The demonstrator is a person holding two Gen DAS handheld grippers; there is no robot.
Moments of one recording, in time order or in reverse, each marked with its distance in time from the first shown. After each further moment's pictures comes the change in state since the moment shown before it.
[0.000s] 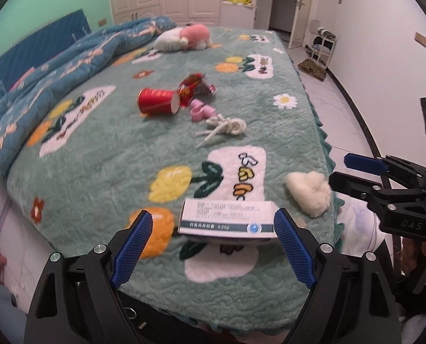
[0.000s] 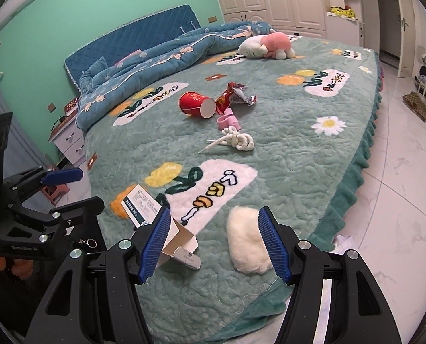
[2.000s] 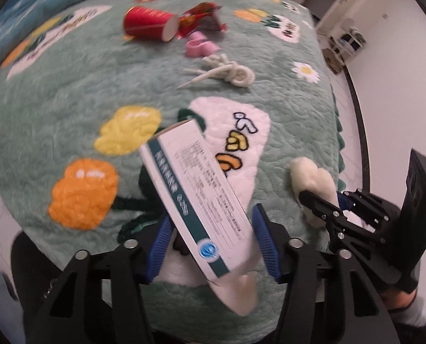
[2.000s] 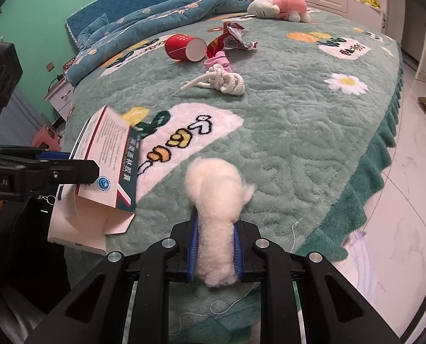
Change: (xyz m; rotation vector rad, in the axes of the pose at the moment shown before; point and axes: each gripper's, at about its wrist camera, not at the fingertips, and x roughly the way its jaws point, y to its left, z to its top) left arm 0.075 -0.006 0.002 -0.222 0.240 -0.114; right arm 0.086 -0.043 -0.027 -0.103 0.170 -0.001
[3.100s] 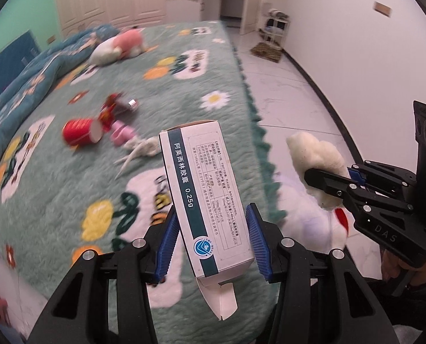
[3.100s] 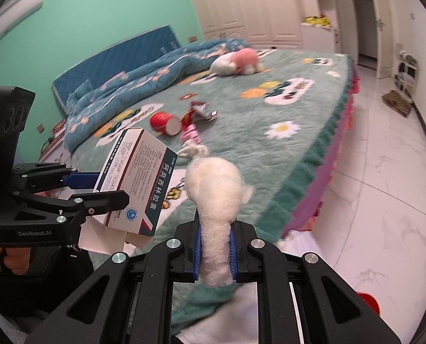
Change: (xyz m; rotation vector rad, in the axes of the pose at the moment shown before) left arm -0.057 -0.113 0.000 0.449 -0.185 -0.010; right arm -0.143 -0.025 -0.030 0.198 -0.298 -0.087
